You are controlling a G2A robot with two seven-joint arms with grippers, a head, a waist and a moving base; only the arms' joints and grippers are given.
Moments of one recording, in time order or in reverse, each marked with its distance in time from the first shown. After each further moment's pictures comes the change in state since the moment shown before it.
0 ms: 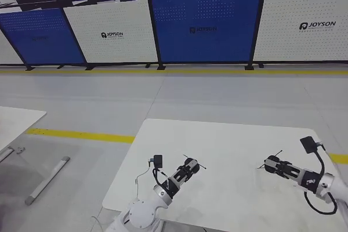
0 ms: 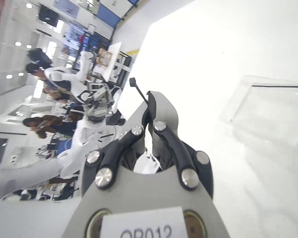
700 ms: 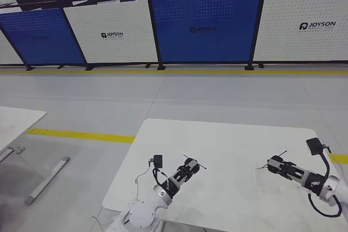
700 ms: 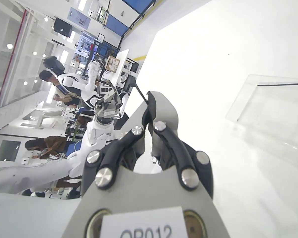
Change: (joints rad) left arm 0.000 0.000 0.000 0.000 0.000 0.000 0.000; right arm -0.016 0.001 0.017 -0.009 0.002 0.012 -0.019
